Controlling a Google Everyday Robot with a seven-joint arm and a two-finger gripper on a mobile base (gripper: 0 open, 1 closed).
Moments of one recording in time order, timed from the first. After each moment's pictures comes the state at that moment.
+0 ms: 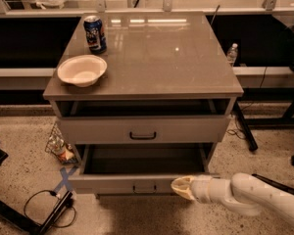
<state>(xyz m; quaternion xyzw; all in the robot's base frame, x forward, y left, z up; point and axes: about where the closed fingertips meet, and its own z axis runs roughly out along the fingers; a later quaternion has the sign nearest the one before) 0.493 -0.123 0.430 -0.46 0.74 0.28 0.42</state>
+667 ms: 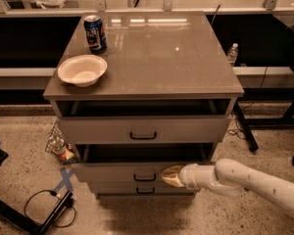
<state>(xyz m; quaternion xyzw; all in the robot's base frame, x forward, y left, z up) 0.545 -0.089 0.414 -0.47 0.73 0.29 0.41</state>
